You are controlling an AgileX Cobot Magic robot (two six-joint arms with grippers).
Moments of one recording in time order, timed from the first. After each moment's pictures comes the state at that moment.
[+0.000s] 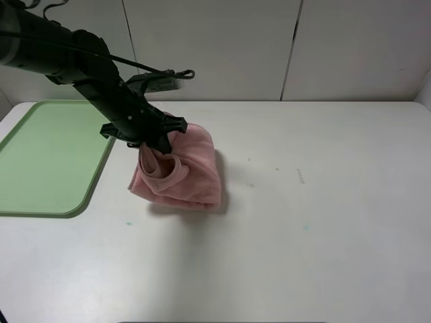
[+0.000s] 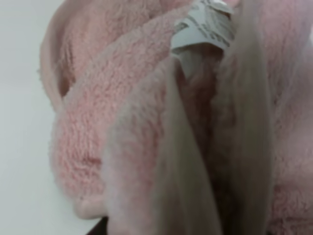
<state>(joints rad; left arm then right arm) -0.40 1.91 -1.17 -0.28 0.48 0.04 -0.12 -0.01 -0.50 0.24 1.03 -0.15</state>
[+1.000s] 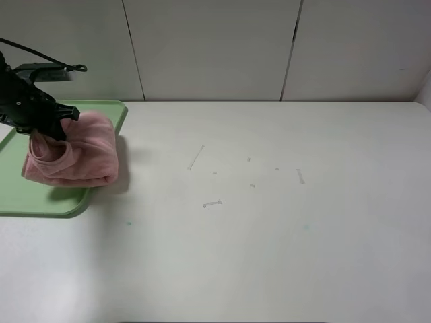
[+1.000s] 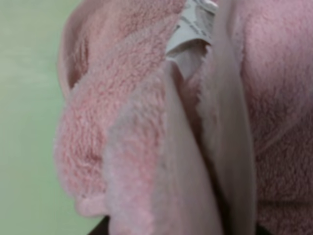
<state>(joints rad) 0.08 1.88 -1.17 -0.02 0.55 0.12 -0.12 -0.01 -0.50 0.24 1.03 -0.15</state>
